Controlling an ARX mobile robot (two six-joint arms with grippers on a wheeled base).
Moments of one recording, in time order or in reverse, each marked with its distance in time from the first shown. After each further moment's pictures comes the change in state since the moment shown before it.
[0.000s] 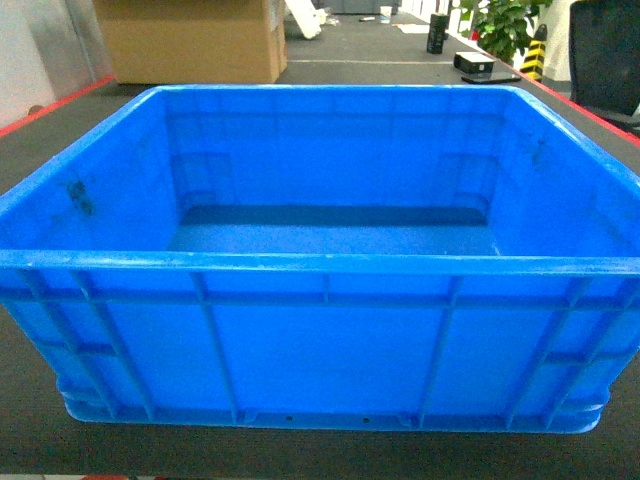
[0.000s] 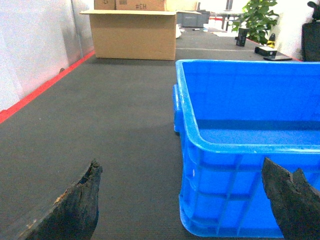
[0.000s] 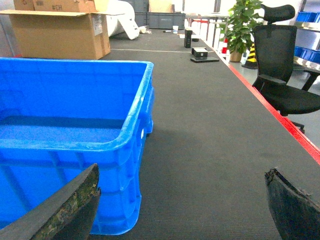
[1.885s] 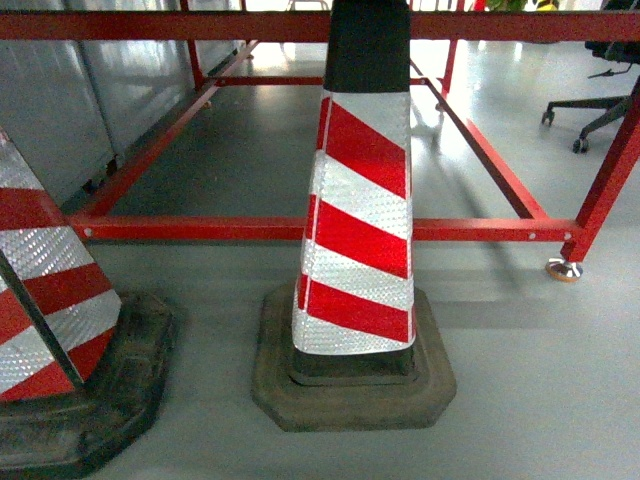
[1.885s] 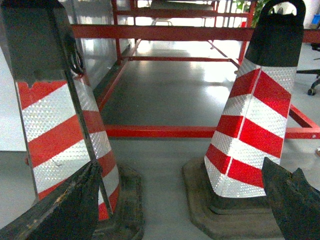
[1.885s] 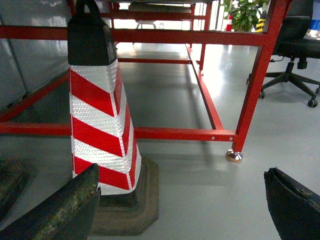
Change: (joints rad) left arm 0.000 0.000 0.000 -0.002 -0.001 0.000; right arm 0.000 0.000 0.000 -0.002 -0.001 0.000
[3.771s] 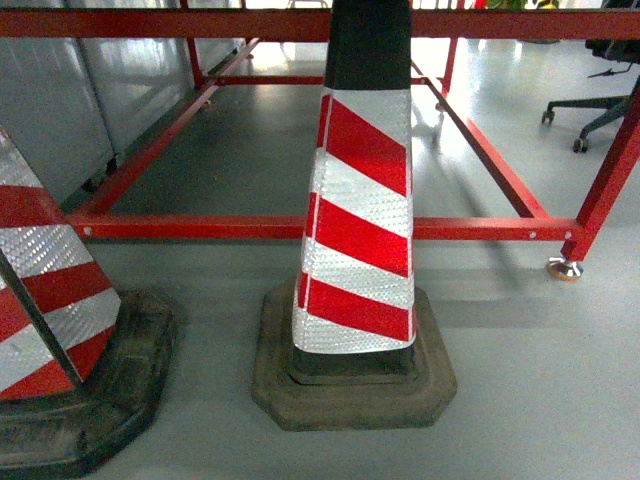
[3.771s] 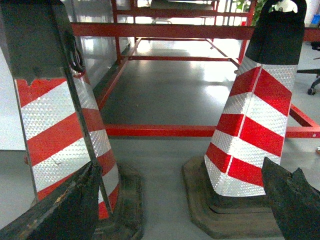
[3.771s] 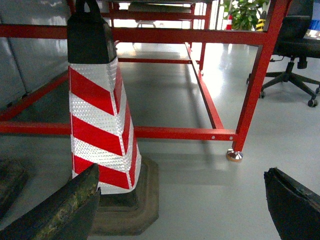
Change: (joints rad) left arm 0.000 0.000 0.000 0.002 0.000 0.000; right arm 0.000 0.000 0.000 0.002 0.000 0.000
